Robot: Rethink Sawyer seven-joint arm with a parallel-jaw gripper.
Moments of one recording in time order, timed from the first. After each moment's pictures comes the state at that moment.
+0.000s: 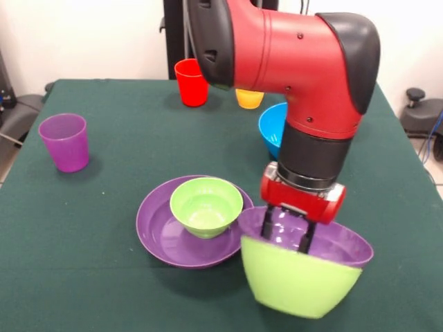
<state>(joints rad) -0.06 -0.27 -0.04 1.11 -0.18 0.50 2.35</state>
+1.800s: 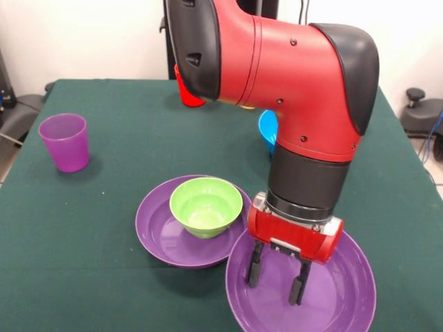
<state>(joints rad) -0.07 -0.18 -0.05 0.89 -0.21 0.50 2.35</state>
